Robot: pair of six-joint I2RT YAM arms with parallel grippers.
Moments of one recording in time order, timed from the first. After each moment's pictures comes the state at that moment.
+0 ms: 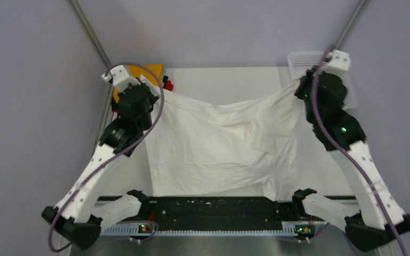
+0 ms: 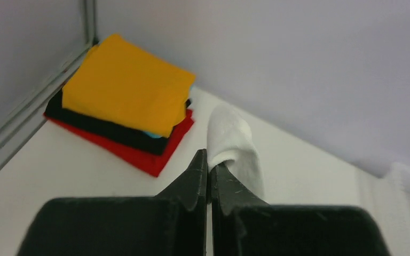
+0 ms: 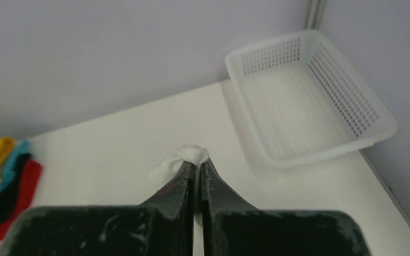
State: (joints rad) left arm -0.59 0.92 1.23 -0.31 -0.80 -0.46; right arm 0.43 0.91 1.42 -0.53 0.56 0.27
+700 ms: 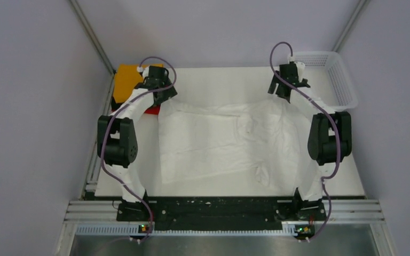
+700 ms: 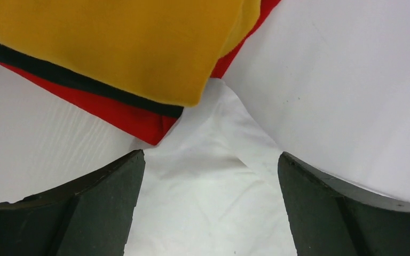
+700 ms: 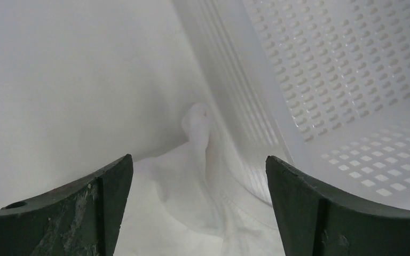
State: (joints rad) left arm -0.17 1.89 1.50 -0.46 -0.28 -0.63; right arm 0.12 1.89 1.44 -0.32 0.39 0.36
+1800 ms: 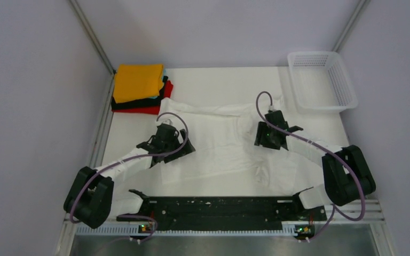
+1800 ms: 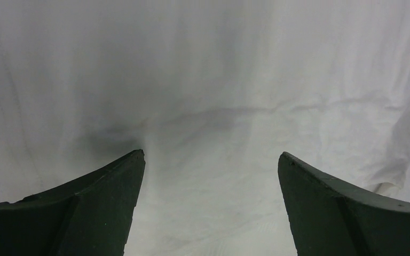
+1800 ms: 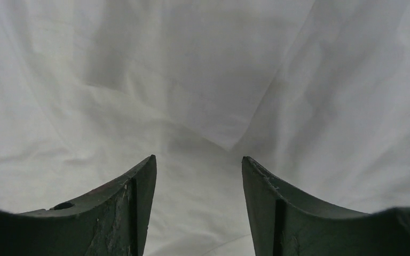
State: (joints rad) left arm -0.47 1.24 0.55 -0.21 0.04 -0.81; right arm 0.36 1.39 0.71 -0.31 0.06 0.51
